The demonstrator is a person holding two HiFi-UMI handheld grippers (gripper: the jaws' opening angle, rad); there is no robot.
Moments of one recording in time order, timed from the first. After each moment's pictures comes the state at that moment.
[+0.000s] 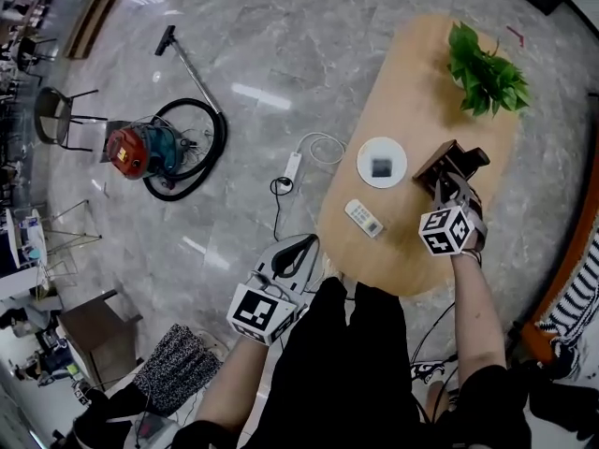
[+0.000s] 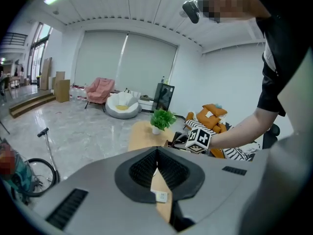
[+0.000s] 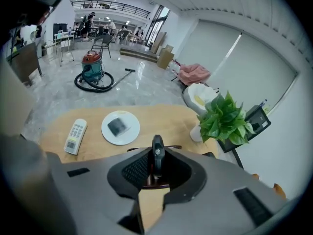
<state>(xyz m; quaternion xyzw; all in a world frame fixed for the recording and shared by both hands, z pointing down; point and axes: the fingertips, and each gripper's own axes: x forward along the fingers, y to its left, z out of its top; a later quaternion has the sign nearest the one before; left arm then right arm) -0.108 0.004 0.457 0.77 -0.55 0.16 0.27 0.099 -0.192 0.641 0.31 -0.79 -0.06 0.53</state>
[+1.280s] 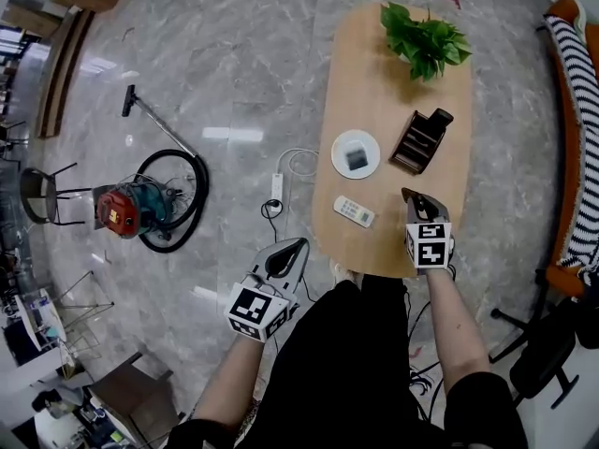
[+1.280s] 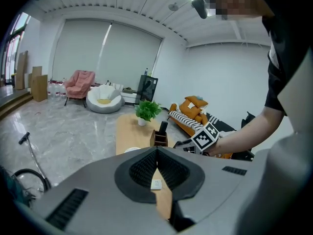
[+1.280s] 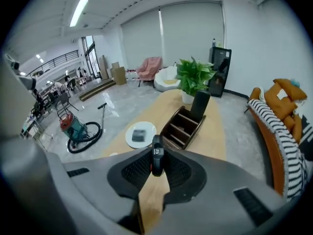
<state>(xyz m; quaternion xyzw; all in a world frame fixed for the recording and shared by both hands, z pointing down) -0.105 0.025 0.471 0.83 -0.45 0.19 0.27 0.120 -0.076 0.634 0.48 -0.76 0.26 0.35</state>
